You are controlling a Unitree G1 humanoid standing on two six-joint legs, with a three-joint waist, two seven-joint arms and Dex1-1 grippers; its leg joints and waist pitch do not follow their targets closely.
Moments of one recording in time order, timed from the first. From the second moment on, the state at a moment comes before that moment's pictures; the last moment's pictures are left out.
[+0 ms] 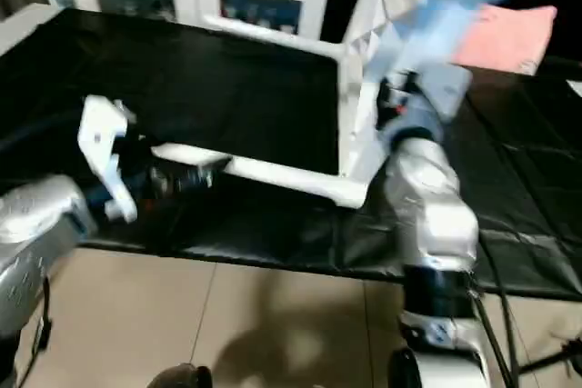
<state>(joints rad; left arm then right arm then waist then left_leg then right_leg) -0.33 0.46 0.00 -0.40 -0.38 0.64 -0.54 -0.58 -0.11 -0.14 0.05 0.19 0.44 -0.16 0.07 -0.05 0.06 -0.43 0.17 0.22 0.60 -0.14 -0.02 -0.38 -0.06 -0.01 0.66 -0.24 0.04</state>
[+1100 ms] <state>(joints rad) -0.98 0.76 -0.20 0.26 0.37 -0.22 -0.43 -0.58 -0.13 -0.05 0.35 0.08 0.30 -0.06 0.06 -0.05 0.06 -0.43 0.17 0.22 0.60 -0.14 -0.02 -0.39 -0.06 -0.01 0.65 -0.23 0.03</state>
